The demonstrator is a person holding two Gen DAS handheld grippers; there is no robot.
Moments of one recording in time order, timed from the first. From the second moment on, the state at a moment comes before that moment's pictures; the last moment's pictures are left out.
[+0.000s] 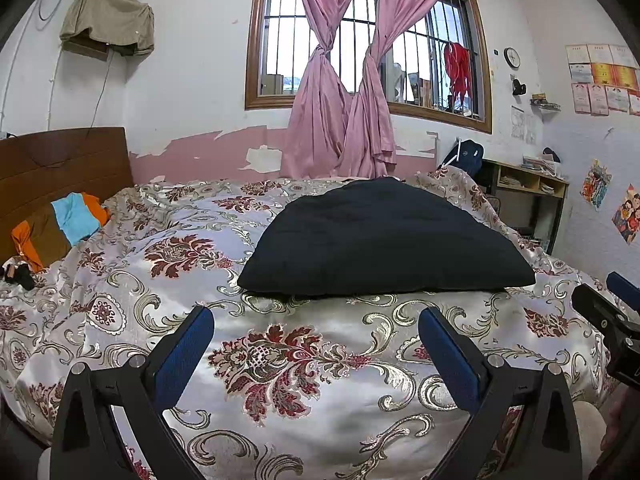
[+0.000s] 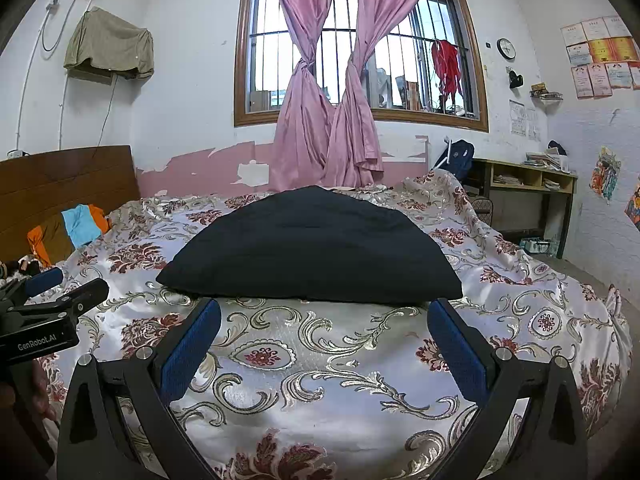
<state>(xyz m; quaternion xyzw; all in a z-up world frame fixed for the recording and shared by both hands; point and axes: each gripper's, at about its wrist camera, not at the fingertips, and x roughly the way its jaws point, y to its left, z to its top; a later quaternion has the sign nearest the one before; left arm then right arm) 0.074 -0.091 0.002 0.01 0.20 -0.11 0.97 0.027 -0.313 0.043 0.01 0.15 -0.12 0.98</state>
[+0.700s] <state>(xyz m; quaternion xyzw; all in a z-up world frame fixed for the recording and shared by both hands) 0.074 -0.092 0.002 0.01 0.20 -0.11 0.97 0.027 -0.313 0.043 0.01 0.15 -0.12 0.98</state>
